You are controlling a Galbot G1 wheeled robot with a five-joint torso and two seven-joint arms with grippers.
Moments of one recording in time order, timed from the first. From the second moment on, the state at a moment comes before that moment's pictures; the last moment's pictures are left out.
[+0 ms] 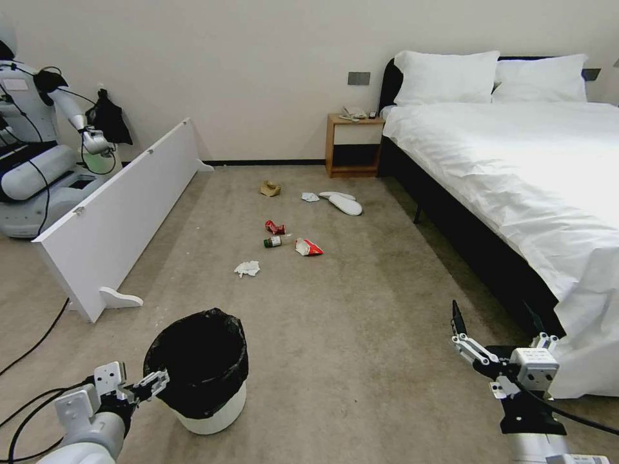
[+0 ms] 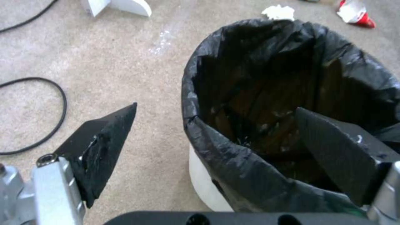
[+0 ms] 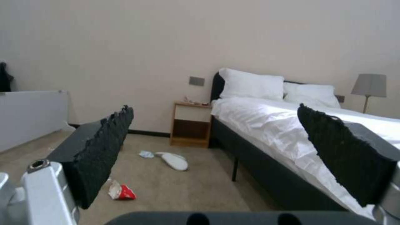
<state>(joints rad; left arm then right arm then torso) 1.49 -1.39 -0.83 -2.15 -0.53 0.74 -0.27 -1.68 1.59 0.74 2.34 0.02 0.17 -0.10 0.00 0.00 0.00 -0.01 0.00</state>
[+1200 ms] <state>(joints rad) 1.34 -1.19 -0.78 -1.92 -0.80 0.74 -0.39 -1.65 1.60 0.76 2.32 0.02 0.16 -0.10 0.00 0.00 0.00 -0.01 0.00</state>
